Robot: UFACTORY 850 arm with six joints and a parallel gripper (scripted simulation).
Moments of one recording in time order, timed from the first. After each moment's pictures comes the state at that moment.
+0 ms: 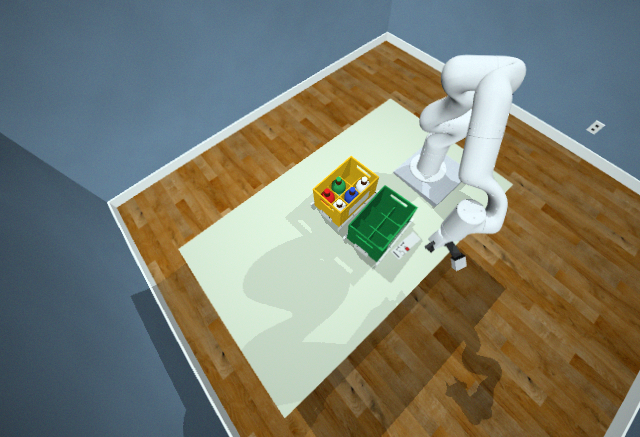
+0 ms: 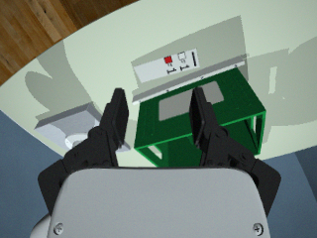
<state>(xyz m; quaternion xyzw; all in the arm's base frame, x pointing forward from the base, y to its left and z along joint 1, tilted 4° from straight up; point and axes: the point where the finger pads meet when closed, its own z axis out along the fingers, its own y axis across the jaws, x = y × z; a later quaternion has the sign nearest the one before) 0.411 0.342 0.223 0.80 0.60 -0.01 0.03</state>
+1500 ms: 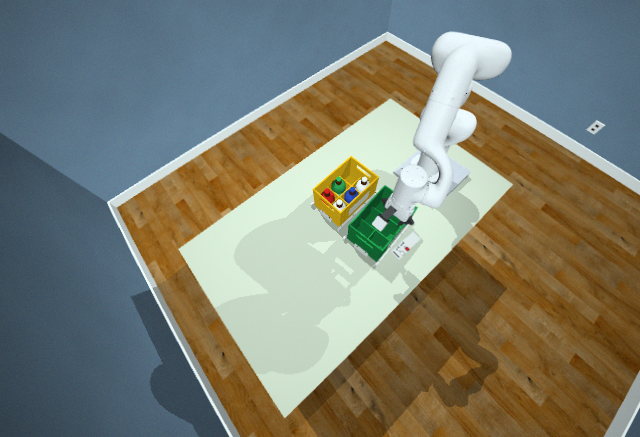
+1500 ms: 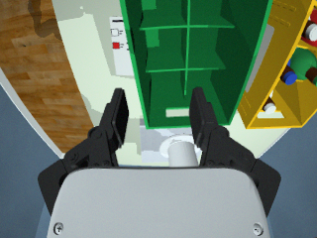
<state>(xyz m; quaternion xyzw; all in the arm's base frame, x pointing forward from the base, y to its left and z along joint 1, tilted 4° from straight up) 0.469 0.159 0.267 1.00 0.05 0.02 0.03</state>
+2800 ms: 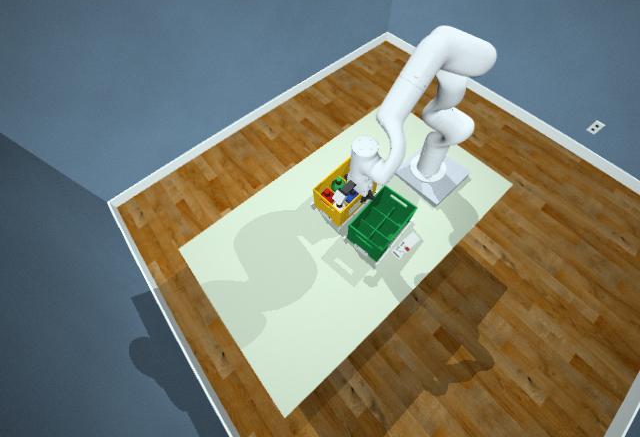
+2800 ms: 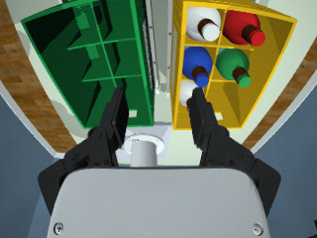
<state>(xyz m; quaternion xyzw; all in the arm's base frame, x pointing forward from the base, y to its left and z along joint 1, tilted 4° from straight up) 0.520 -0.004 0.306 1.00 0.05 0.02 0.03</state>
